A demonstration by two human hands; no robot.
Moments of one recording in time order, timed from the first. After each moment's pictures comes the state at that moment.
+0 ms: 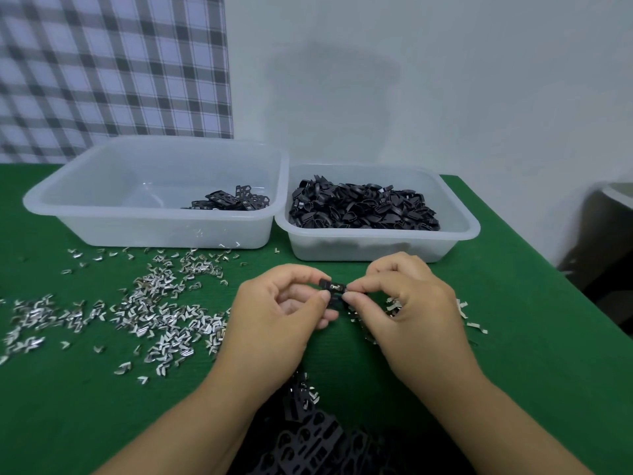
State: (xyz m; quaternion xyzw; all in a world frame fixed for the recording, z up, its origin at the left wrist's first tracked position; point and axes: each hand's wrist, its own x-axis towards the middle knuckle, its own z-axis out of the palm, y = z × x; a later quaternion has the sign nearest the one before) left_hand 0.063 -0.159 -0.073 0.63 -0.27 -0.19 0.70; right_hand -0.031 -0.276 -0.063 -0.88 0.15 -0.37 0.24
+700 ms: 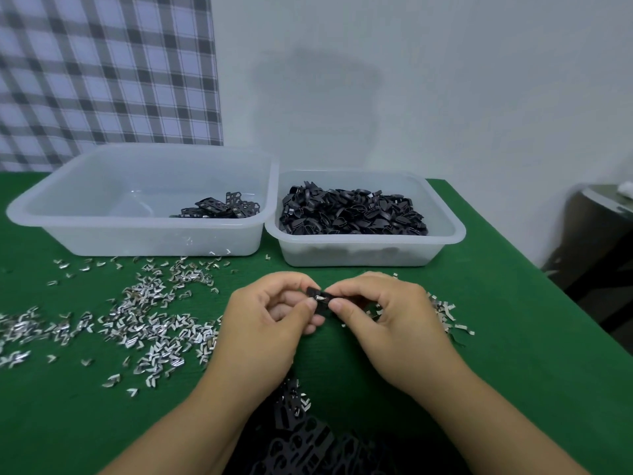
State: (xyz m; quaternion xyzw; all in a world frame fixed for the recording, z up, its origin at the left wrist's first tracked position) left_hand 0.066 -0.160 -0.074 0.63 -0.28 -0.19 0.70; right_hand -0.030 -0.276 -0.055 -0.89 0.14 -0.27 0.34
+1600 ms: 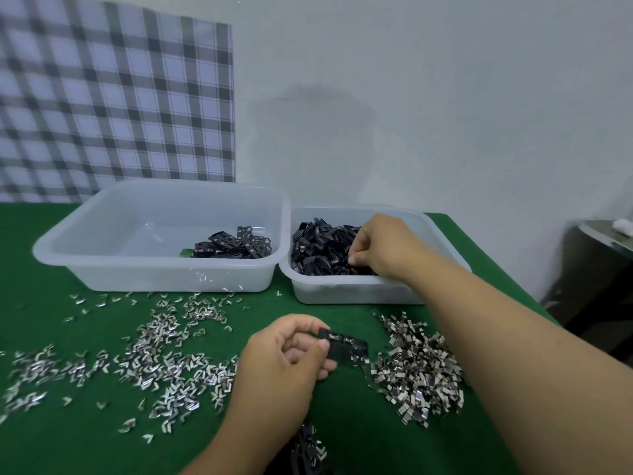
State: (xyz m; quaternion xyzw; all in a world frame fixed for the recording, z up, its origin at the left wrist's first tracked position) left_hand 0.068 -0.160 -0.074 0.66 -0.24 -0.22 0.68; right_hand 0.072 -0.358 0.005 -0.94 0.28 -0.06 0.19
